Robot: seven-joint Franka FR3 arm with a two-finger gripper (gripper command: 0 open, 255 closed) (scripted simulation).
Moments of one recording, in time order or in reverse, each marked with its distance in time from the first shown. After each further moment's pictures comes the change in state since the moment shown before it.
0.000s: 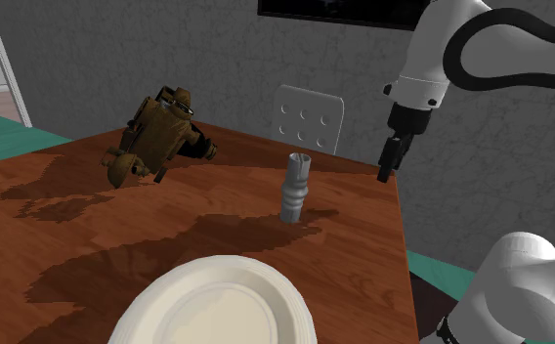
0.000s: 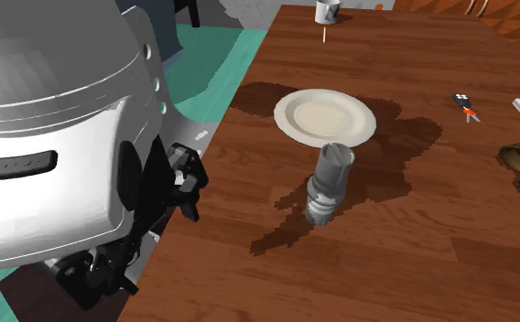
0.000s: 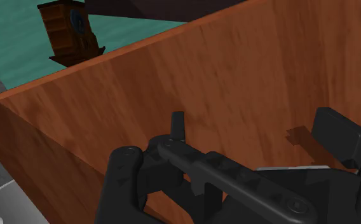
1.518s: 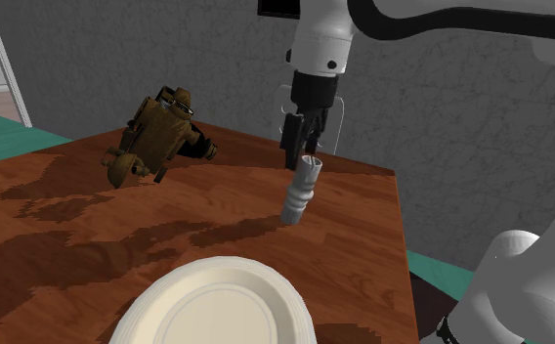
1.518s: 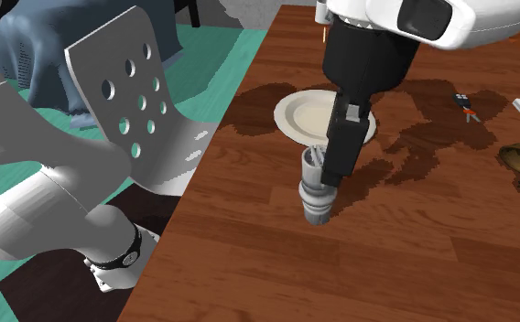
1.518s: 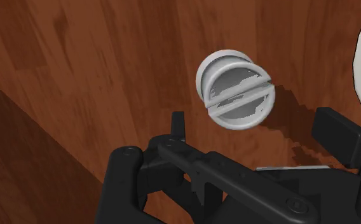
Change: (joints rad) arm 0.090 0.524 0.295 0.521 0.059 0.019 0.218
